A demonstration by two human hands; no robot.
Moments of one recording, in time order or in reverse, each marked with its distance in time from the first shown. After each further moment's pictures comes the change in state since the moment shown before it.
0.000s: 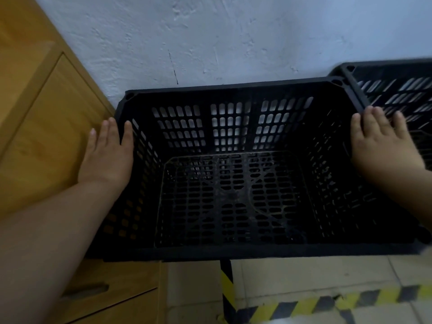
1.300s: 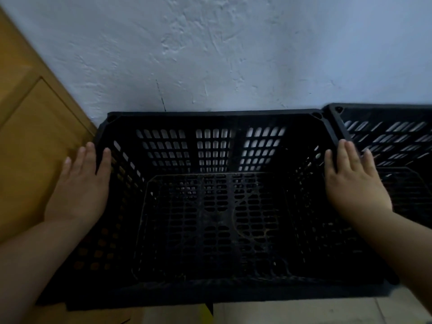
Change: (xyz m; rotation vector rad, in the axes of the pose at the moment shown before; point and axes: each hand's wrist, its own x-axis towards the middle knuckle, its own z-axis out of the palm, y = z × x) left_hand 0.013 -0.005 0.020 -0.116 0.148 0.013; right_hand 0.029 -0.007 0.001 0.040 0.077 -0.087
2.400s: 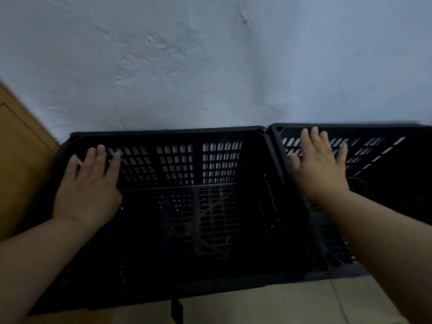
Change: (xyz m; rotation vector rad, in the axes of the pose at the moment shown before) left_hand 0.001 0.109 -0.100 0.089 -0.032 -0.042; right_hand 0.013 0.076 -0.032 0.604 0.111 0.182
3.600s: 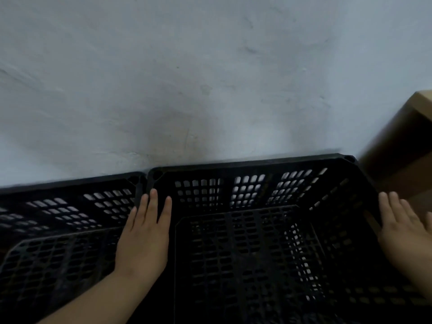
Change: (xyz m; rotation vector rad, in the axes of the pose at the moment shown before) left_hand 0.041 0.350 -0.116 -0.311 -0.067 0.245; right_hand 0.072 0.445 0.019 -0.245 -0.243 0.290
